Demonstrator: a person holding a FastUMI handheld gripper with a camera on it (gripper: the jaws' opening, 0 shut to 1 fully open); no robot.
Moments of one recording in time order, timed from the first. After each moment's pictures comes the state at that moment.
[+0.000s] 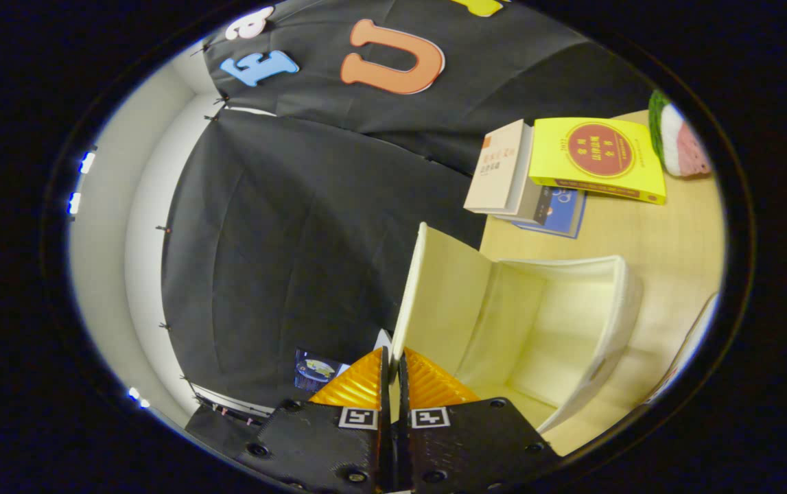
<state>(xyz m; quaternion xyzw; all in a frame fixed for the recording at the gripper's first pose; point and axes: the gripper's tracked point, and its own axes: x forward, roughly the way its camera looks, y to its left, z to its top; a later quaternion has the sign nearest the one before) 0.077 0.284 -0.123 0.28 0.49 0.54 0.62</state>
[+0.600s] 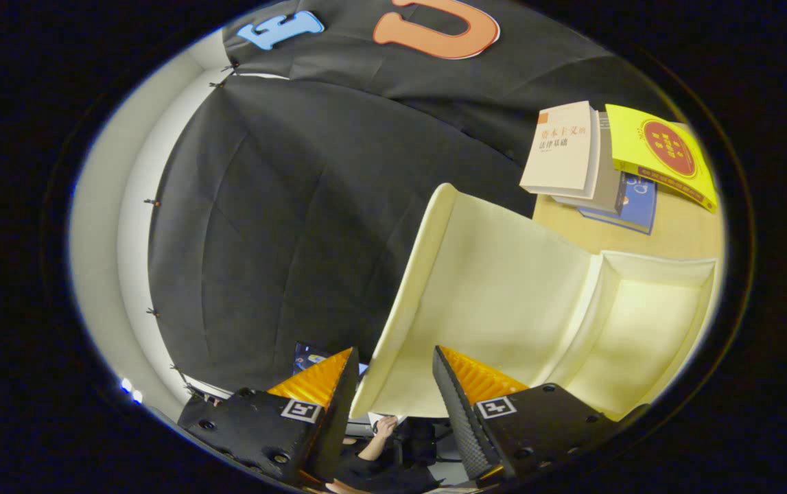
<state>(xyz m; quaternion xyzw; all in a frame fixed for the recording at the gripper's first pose) 0.033 0.407 -0.106 0.24 0.51 0.56 0.61</state>
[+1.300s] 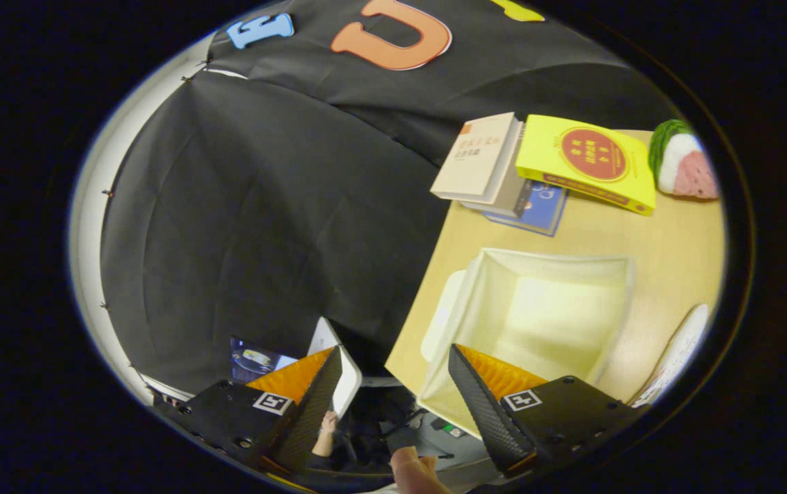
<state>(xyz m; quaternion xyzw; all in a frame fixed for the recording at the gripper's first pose) 0.080 0.297 -0.179 0.18 0.54 0.44 0.70</state>
